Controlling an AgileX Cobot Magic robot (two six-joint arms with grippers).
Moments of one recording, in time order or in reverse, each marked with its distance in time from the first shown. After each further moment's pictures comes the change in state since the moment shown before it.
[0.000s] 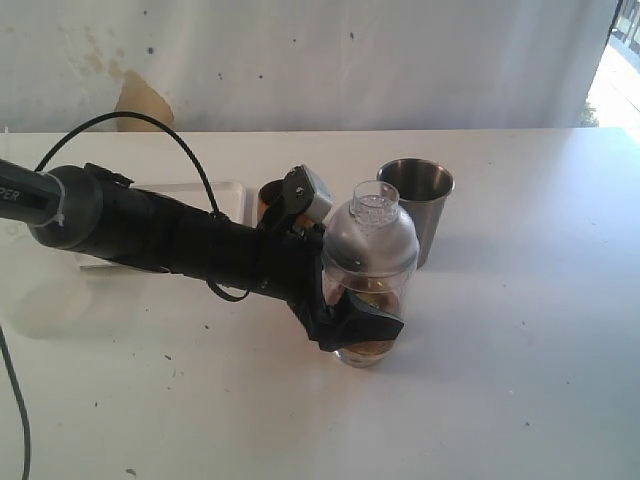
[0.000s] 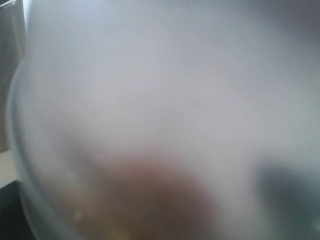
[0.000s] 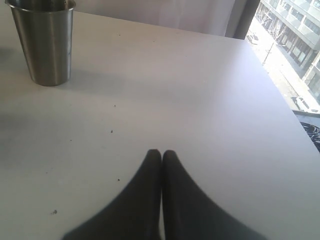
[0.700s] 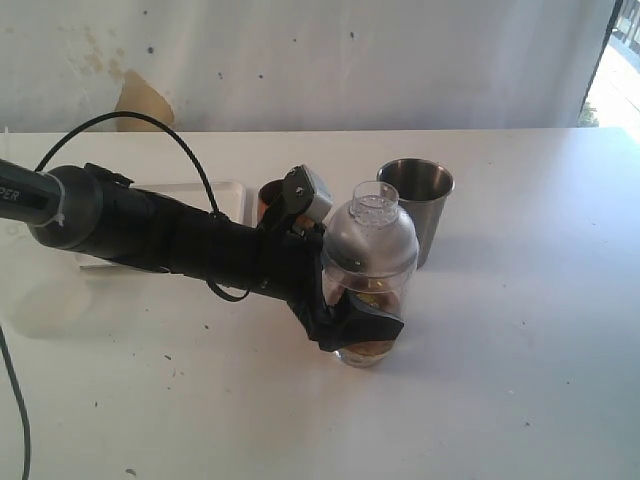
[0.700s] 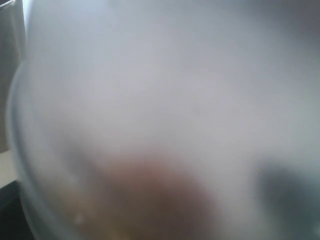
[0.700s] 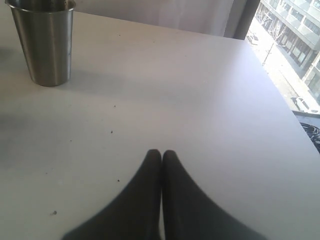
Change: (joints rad) left arm 0.000 0.000 0.000 0.000 0.002 0.000; right arm 0.000 0.000 0.000 -0.005 -0.005 0.000
